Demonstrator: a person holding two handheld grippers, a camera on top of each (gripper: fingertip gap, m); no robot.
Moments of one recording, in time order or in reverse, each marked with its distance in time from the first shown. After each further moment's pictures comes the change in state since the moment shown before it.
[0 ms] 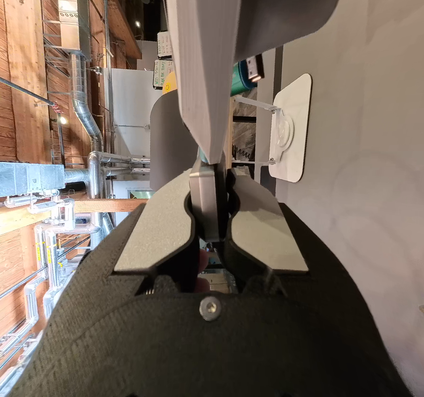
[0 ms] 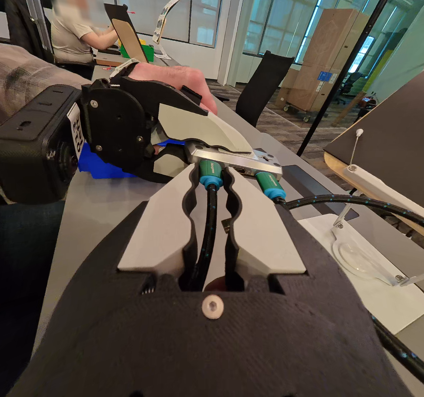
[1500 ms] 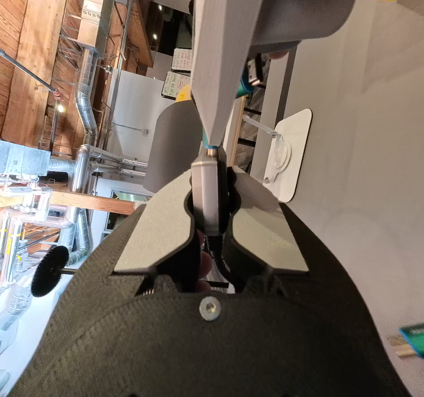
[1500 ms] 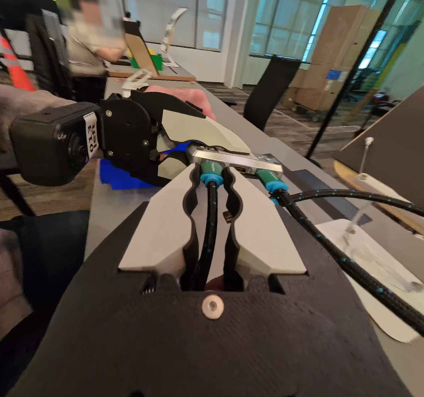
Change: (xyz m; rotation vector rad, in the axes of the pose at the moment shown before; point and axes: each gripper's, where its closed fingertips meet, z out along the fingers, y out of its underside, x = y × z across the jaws) left arm -0.015 -0.005 -0.025 0.088 -0.032 -0.181; right arm -0.016 -0.027 -0.006 0.005 -0.012 0.032
